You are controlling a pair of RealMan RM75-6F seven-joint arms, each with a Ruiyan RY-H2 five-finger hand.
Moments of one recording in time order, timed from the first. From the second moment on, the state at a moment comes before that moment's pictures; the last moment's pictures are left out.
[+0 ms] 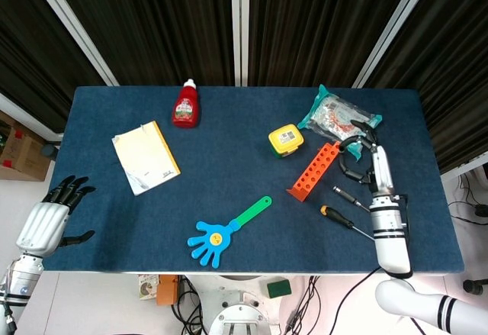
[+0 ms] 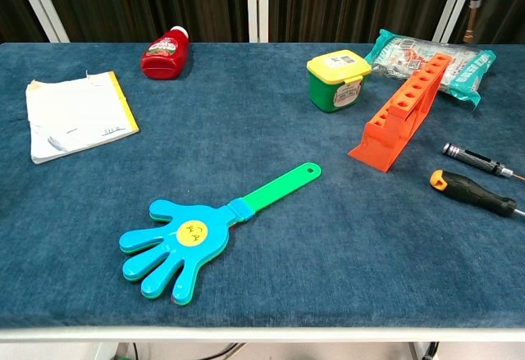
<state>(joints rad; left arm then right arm) -0.16 -1.07 0.01 -1.68 1.58 1.42 -0.01 0.43 -1.45 0.38 -1.71 -1.12 1.25 0.43</state>
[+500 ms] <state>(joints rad) -0.16 -1.07 0.01 -1.68 1.58 1.41 -0.01 0.45 -1.59 0.38 -1.49 -1.19 1.20 0.58</state>
